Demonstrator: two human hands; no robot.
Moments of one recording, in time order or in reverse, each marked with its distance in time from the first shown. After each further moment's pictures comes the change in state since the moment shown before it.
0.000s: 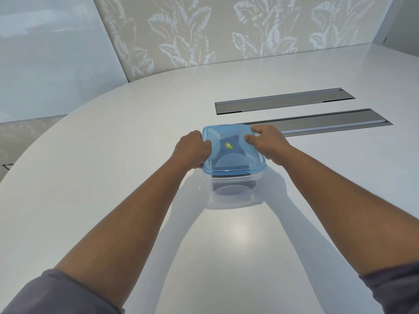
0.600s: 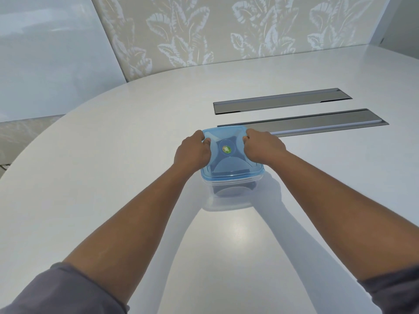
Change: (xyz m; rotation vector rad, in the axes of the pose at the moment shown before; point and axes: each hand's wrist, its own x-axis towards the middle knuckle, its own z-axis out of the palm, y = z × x) left_hand 0.005 -0.008 0.021 0.066 0.099 0.090; right_hand -0.008 -0.009 0.012 -0.631 -0.035 -0.040
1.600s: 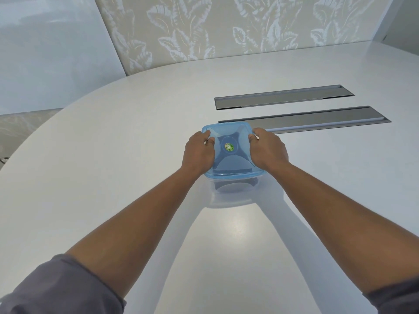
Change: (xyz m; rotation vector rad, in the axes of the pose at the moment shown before) left_hand -0.015 0.001 0.019 -0.363 0.056 0.012; right_hand -0.014 0.011 0.026 0.261 0.280 0.043
